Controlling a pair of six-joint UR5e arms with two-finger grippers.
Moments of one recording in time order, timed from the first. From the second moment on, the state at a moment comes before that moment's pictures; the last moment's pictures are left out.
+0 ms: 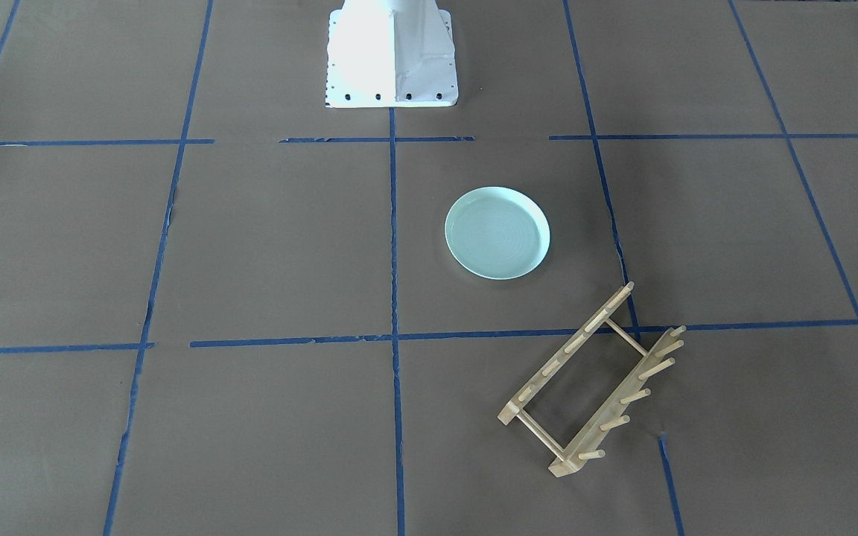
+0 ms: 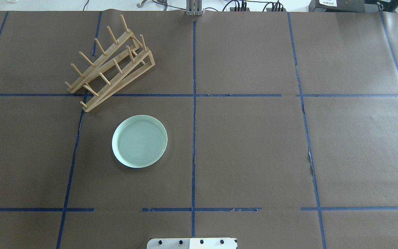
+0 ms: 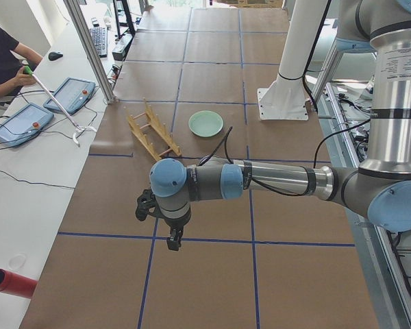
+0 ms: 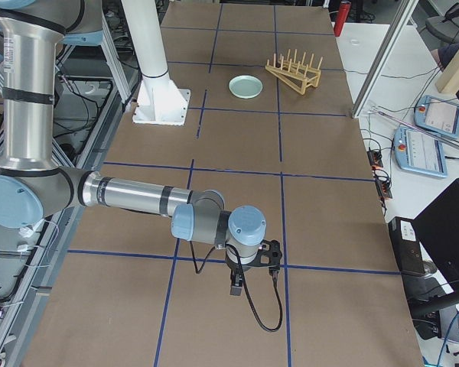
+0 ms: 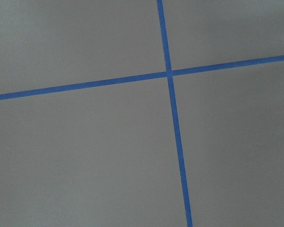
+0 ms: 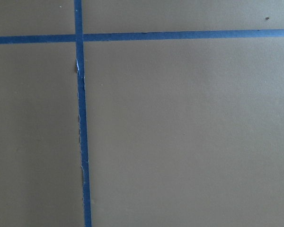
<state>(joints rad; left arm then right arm) -1.67 -1.55 -1.68 -1.40 -2.35 0.28 1.62 -1.69 1.59 -1.59 2.30 -0.07</state>
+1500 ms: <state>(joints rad) -0.98 -1.84 -1.84 -1.75 -2.32 -1.07 1.62 -1.69 1.59 -1.59 2.30 -0.07</state>
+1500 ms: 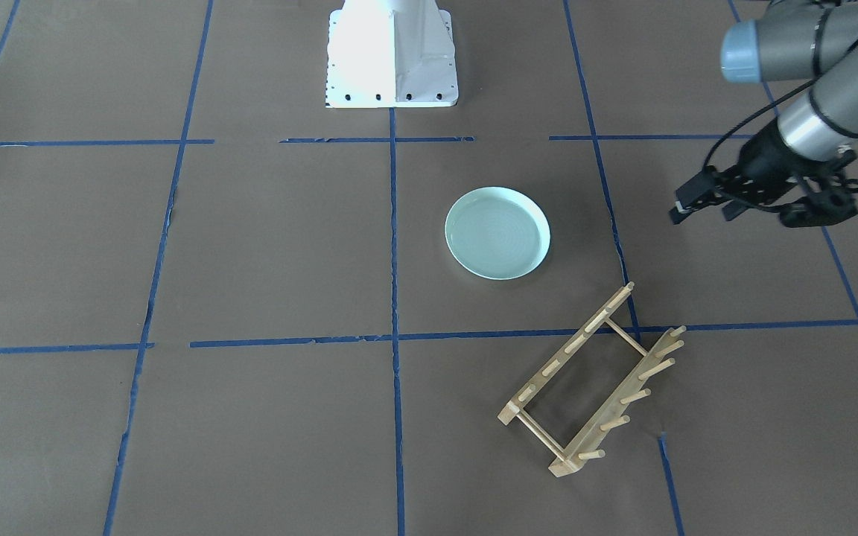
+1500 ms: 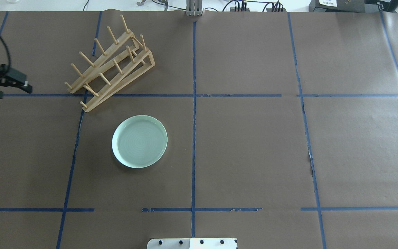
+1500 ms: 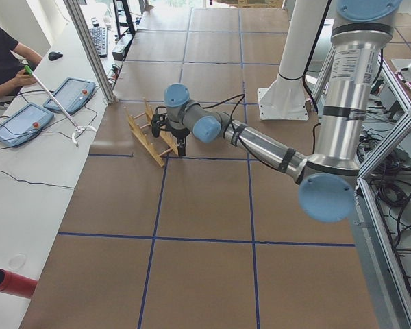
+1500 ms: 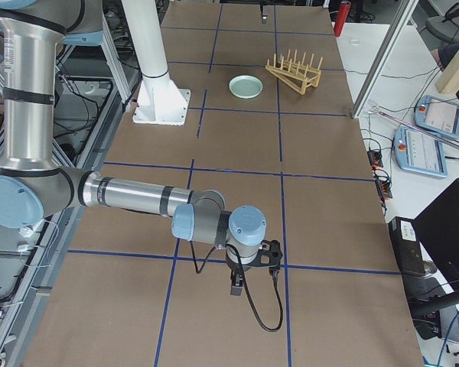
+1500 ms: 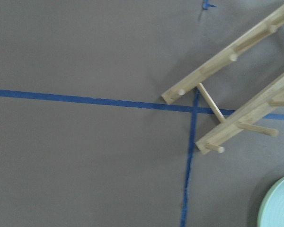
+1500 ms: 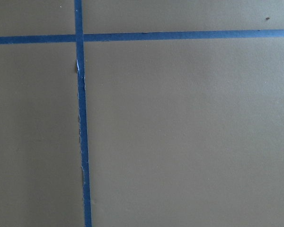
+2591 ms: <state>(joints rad) -0.58 -2.38 -1.43 -1.52 -2.04 -1.37 1.62 -1.69 1.60 -1.59 2.30 -0.07</state>
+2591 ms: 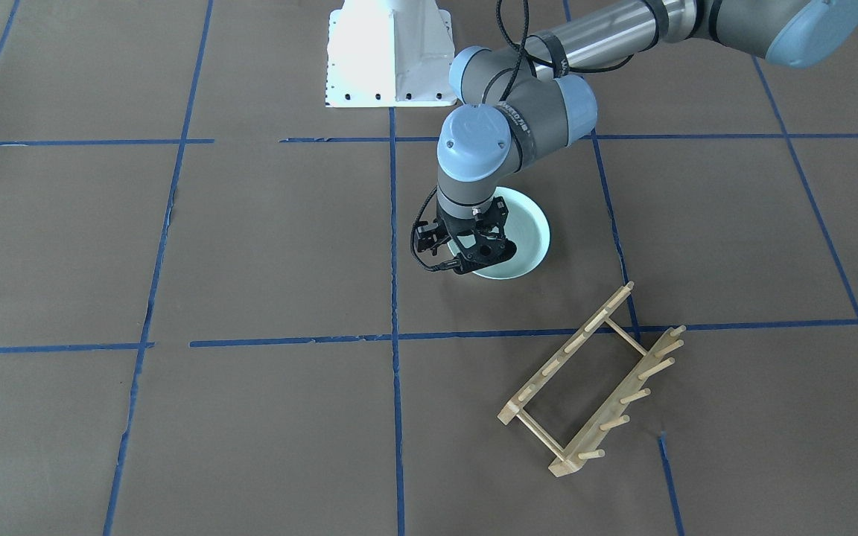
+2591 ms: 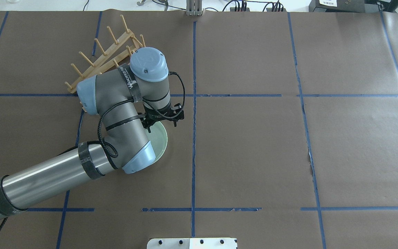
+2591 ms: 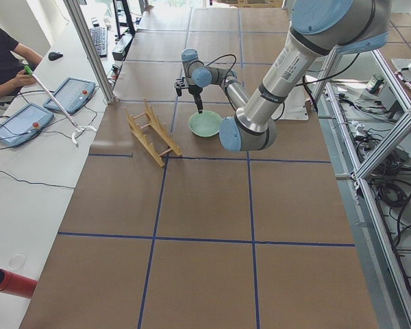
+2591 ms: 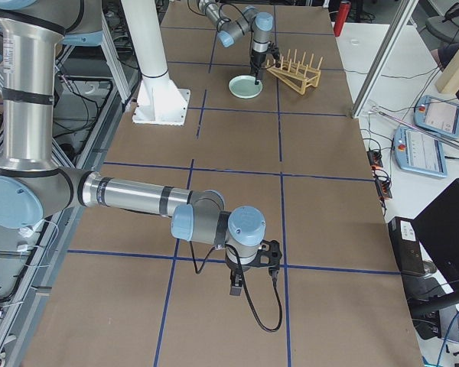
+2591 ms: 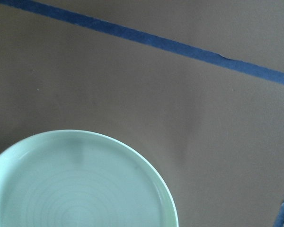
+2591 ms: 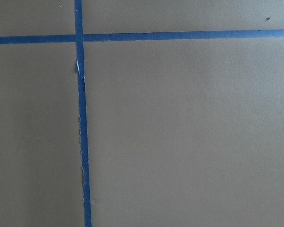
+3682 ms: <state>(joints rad) -0.56 -2.38 -1.40 -1.53 -2.00 -1.36 1.62 -1.69 1.60 -1.59 2.30 -0.07</state>
